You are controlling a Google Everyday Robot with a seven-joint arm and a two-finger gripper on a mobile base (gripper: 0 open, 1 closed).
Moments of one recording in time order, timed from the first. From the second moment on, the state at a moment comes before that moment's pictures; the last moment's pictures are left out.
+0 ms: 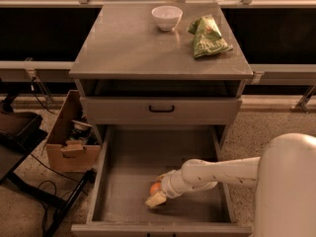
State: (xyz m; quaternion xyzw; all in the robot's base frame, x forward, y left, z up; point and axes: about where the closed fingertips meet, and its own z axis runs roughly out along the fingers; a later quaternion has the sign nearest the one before) arm 0.524 0.002 0.363 -0.51 0.79 0.22 0.25
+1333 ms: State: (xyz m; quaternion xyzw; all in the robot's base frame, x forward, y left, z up) arm 0.497 0.014 0.486 -0.53 0.77 0.22 0.29
